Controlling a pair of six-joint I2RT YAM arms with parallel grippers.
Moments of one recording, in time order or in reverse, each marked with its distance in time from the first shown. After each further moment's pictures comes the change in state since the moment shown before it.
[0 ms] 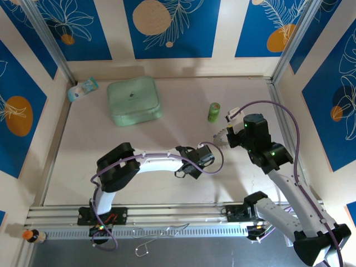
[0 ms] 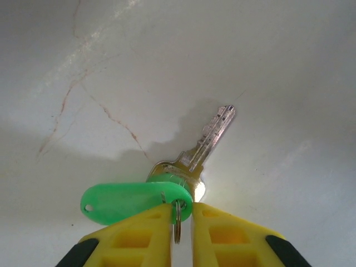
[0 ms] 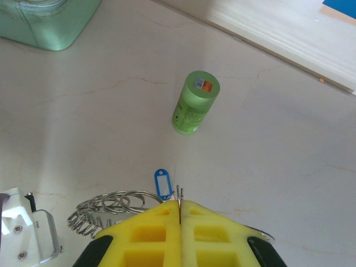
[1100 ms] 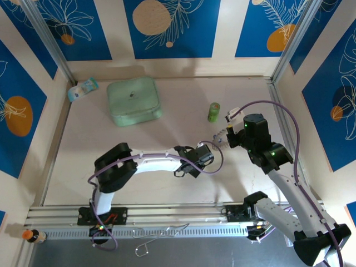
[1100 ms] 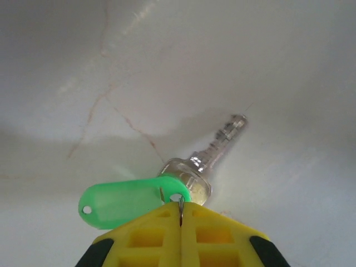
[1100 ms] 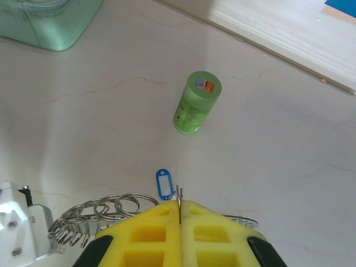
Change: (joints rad) left arm 0.000 -0.053 -0.031 0.028 -0.051 0.033; right arm 0.000 0.000 0.000 -0.001 -0.013 -0.001
